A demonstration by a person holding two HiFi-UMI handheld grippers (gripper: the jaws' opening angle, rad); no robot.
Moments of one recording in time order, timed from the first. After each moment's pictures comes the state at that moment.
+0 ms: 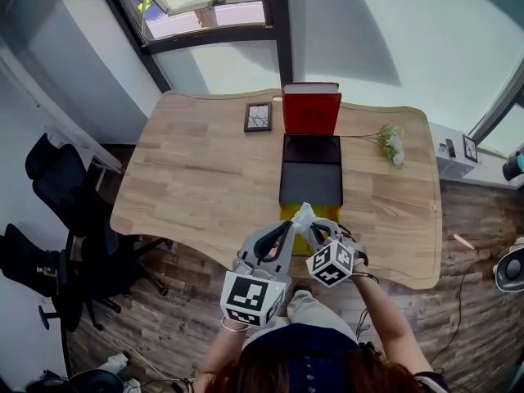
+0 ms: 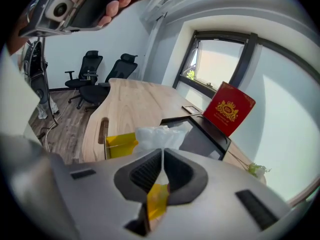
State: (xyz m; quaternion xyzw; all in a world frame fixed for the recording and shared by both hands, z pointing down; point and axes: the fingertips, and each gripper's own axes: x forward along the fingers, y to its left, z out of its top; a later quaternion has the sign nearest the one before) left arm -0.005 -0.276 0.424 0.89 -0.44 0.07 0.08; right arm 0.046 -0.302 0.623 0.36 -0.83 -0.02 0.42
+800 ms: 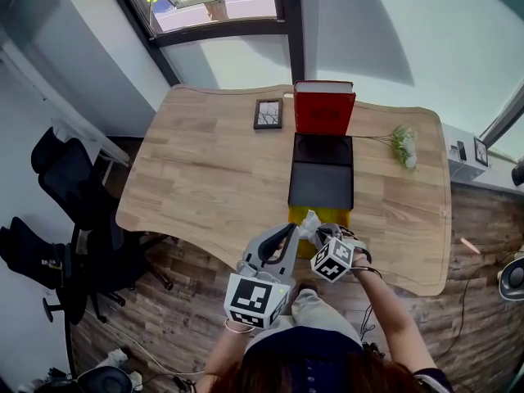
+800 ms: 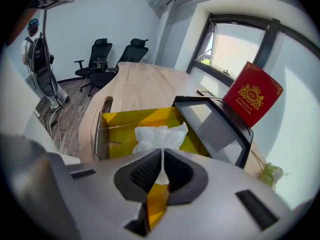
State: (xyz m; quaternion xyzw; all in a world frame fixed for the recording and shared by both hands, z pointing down) left arm -0.016 -0.288 0.437 0.88 -0.46 0.08 0.10; right arm 0.040 -0.307 0.691 0.28 -0.82 0.00 0.50
